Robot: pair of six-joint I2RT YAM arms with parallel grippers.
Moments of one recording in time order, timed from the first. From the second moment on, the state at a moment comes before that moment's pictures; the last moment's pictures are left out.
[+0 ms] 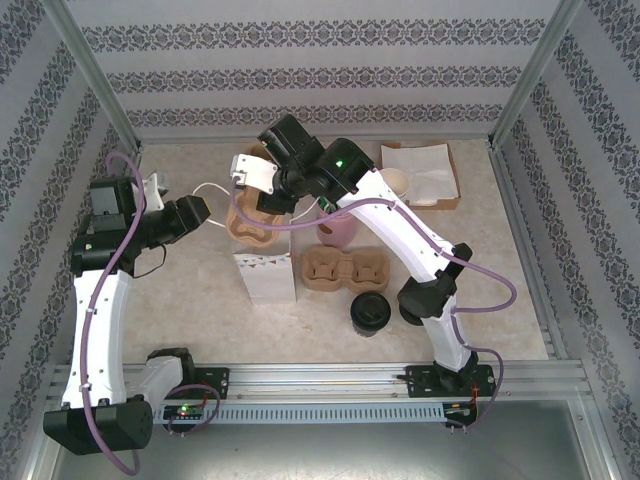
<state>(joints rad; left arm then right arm) 0.16 1.00 1.20 -0.93 0.63 -0.47 0.89 2.09 2.56 -1.29 -0.04 -0.57</state>
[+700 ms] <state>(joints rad) 0.14 1.01 1.20 -0.92 0.63 -0.48 0.92 2.11 2.56 -1.43 -0.04 -0.65</state>
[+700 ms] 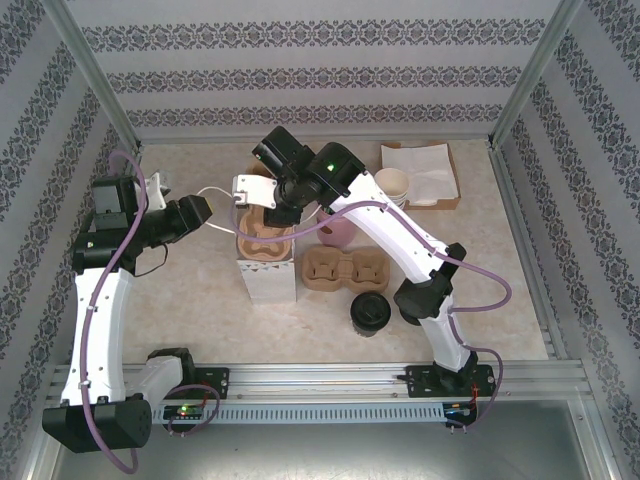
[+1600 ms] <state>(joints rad) 0.12 1.03 1.20 -0.90 0.62 -0.49 0.91 2.18 2.56 -1.50 -0.14 -0.64</state>
